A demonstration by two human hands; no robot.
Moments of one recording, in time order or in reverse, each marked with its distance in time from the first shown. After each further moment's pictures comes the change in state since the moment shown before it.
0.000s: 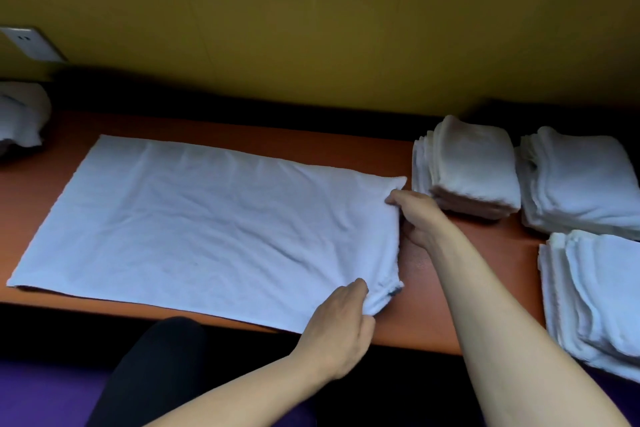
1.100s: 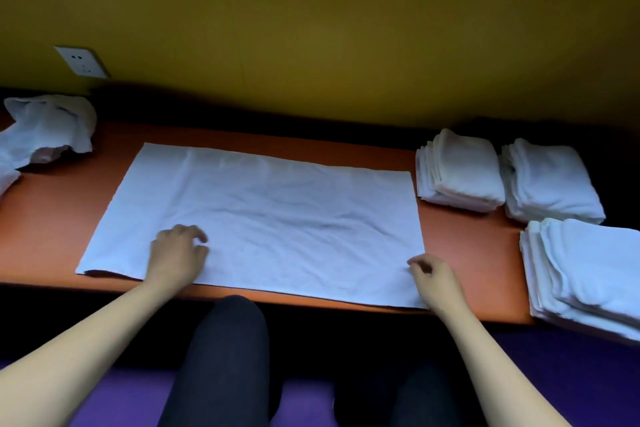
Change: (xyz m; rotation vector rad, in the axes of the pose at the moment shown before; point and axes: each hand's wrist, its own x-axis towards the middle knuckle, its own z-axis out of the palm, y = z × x) left_hand -0.078 -0.243 -0.194 0.382 0.358 -0.506; right_hand -0.127 0.112 -0.032 -0.771 0.218 -0.339
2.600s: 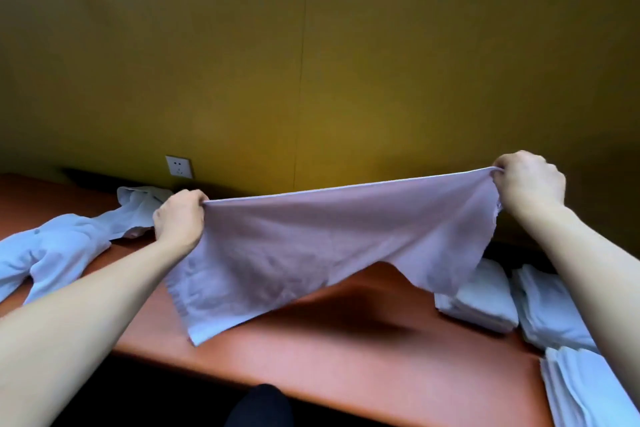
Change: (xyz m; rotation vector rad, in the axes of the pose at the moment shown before) left_hand 0.062 0.004 -0.226 -0.144 0.527 -0.090; right_hand 0.035 -0.316 -0.251 -0.640 0.644 -0.426
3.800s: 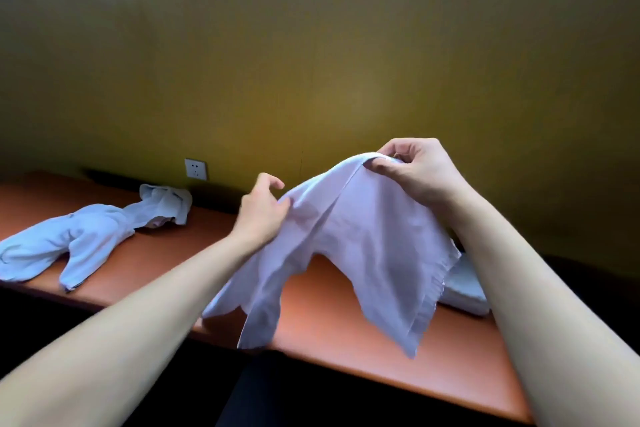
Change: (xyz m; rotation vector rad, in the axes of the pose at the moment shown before) left_hand -0.135 0.089 -0.079 -0.639 -0.129 0.111; right_hand -0.177 -0.128 -0.128 1.034 -0.252 -0.349
